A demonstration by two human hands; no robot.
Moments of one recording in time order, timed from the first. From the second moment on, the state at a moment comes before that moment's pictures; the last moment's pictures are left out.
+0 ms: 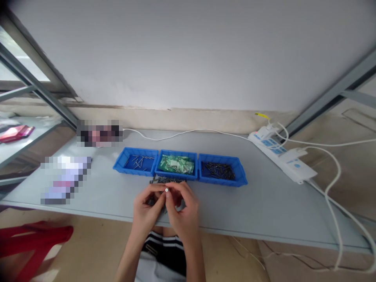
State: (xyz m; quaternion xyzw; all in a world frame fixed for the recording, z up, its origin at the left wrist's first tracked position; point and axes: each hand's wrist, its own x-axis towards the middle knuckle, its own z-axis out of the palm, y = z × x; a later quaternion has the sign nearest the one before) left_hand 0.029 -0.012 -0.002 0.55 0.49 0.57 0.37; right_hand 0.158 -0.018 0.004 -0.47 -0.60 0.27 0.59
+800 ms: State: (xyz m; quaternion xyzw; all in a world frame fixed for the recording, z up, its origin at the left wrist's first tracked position) left_hand -0.034 0.021 0.041 0.58 0.61 0.53 0.02; right_hand 0.161 -0.020 0.003 -0.51 -0.55 0.29 0.59
